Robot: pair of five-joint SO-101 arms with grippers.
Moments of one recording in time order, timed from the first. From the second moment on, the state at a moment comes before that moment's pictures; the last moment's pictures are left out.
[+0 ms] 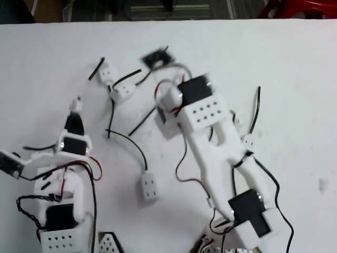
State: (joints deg) left arm -12.0 -102.9 90.5 37.9 53.7; right arm -31.2 -4.0 -2.1 97.9 6.7
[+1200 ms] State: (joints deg) left arm -18.3 -102.9 90.5 58.2 33.1; right arm -60.1 -4.4 36.7 59.7 -30.5
